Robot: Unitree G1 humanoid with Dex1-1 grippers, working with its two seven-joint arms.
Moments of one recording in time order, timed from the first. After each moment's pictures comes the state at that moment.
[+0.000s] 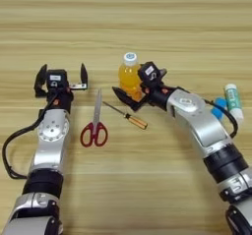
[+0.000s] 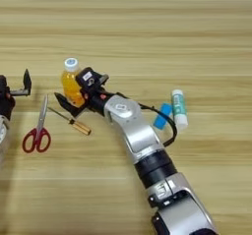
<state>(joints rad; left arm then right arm) -0.29 0.13 0.13 0.49 0.00 -0.32 0.06 -0.48 -0.01 0.29 0.30 0.04 0.19 0.45</state>
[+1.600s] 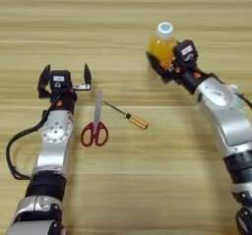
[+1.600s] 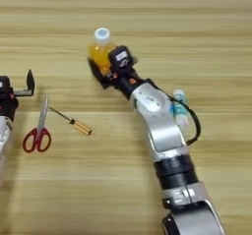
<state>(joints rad) -0.27 0.11 0.10 0.45 0.00 -0.31 0.08 -0.35 -0.12 0.04 -0.07 0.03 0.19 0.34</state>
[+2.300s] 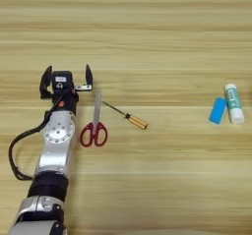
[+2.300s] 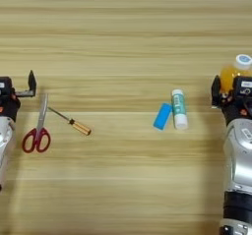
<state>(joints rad) -0.27 0.10 0.11 0.46 0.01 -0.31 0.08 -0.17 -0.30 -0.39 0.13 0.06 0.09 0.07</state>
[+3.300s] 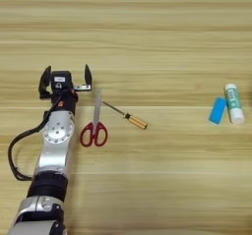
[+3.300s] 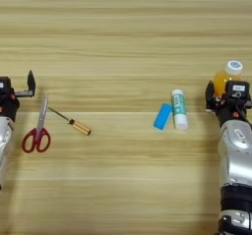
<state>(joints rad) -0.27 0.10 0.11 0.46 0.01 -0.31 0.08 -0.22 -0.32 -0.34 0.30 0.08 -0.01 0.08</state>
